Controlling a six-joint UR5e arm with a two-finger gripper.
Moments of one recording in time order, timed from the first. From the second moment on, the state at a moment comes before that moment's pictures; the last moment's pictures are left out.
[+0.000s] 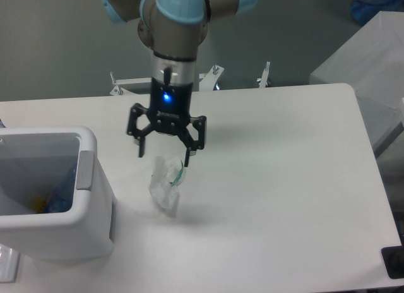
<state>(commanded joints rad) 2.40 -1.61 -2.06 -0.71 1.30 0.80</state>
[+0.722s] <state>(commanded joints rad) 2.30 -1.76 -2.12 -0.70 1.40 0.88</state>
